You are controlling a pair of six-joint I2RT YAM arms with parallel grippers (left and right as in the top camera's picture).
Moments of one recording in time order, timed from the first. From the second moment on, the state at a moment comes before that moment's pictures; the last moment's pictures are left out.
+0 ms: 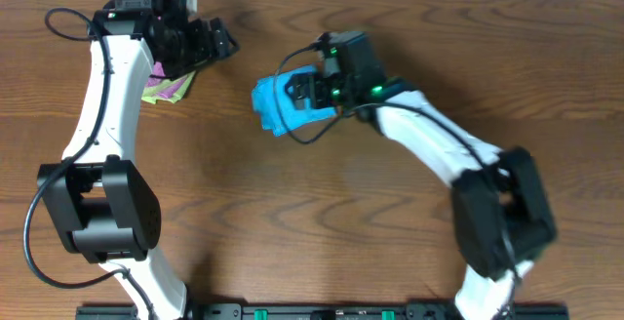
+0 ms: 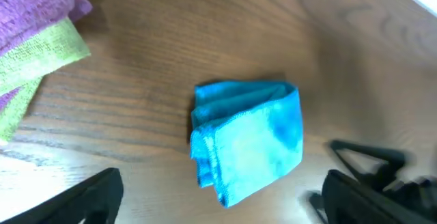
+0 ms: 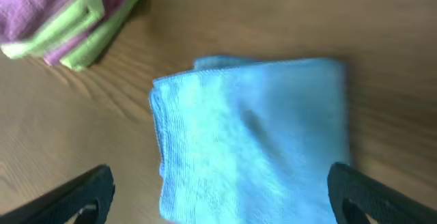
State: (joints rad) left arm 0.04 1.94 1.76 -0.96 0.47 -0.27; right arm 0.46 1.92 1.38 -0.28 -0.29 0.35
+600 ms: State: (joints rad) left arm 0.04 1.94 1.76 -1.05 0.52 -0.33; right arm 0.06 1.19 0.95 -0.70 -0.30 0.08
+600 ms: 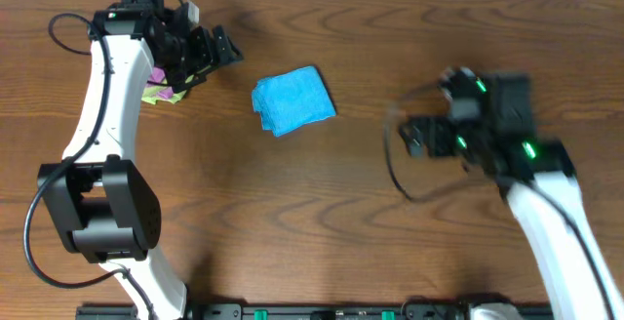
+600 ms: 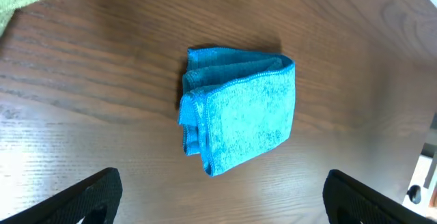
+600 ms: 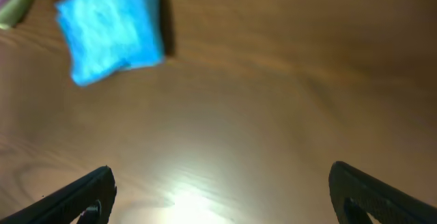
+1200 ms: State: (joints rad) left arm 0.02 1.94 1.46 -0.80 0.63 -0.46; right arm -0.16 0.54 0.55 -0.69 -0.35 0.12
